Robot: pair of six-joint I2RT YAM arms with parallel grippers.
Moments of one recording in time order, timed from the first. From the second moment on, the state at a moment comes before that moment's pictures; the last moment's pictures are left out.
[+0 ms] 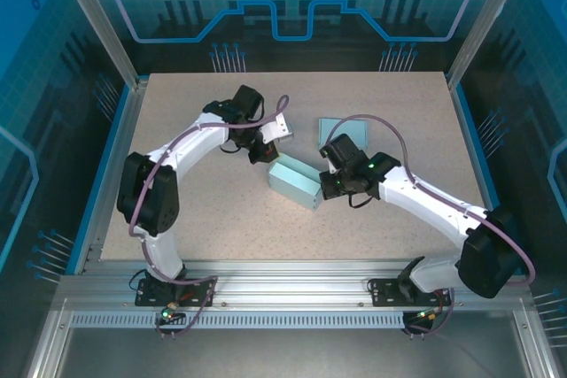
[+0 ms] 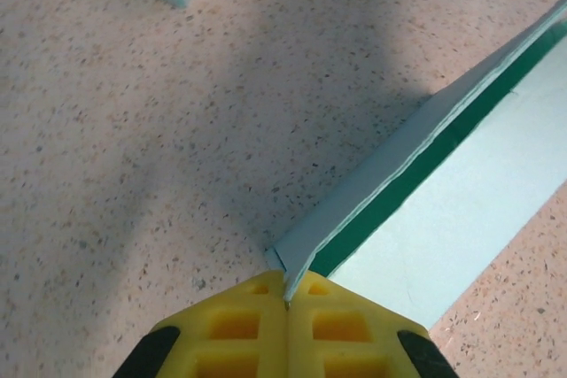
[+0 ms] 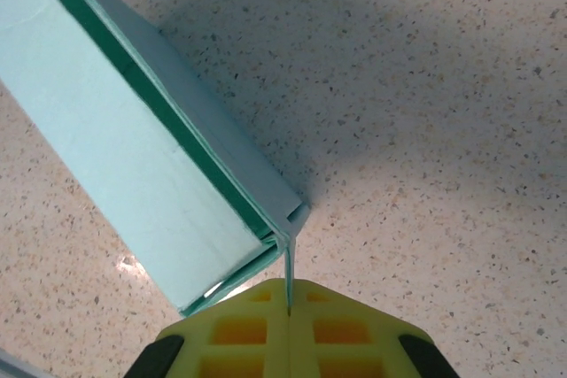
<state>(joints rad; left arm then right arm) -0.40 1.83 1.51 -0.86 0.46 0.64 0.68 1.36 1.03 -0.75 0.05 0.41</state>
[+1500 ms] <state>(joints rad) -0.61 1.40 0.92 -0.30 -0.12 -0.40 0.72 1.51 1.20 -0.70 0.20 0.58</state>
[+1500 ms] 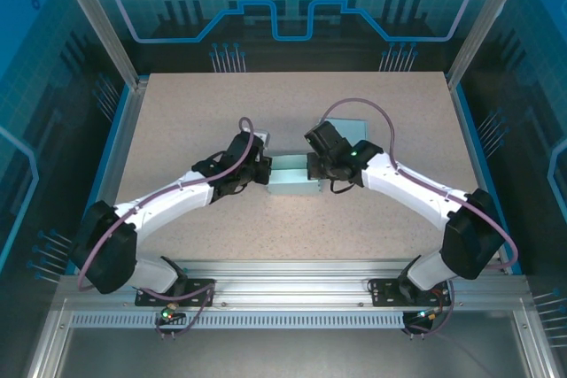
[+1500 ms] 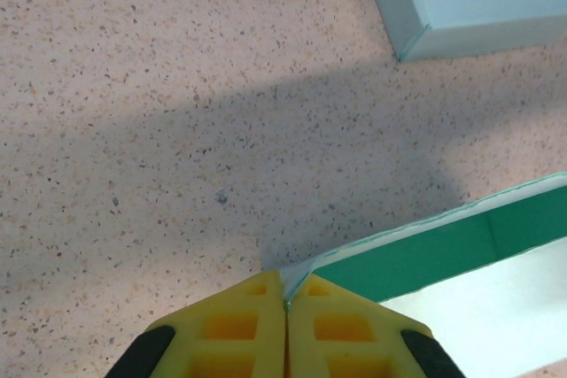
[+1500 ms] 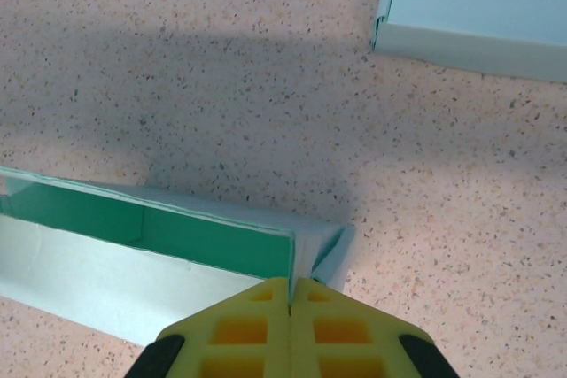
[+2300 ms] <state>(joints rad) -0.62 1.35 0.80 -0.16 -0.17 -0.59 0.75 1.59 1.21 -0.65 0.25 0.61</state>
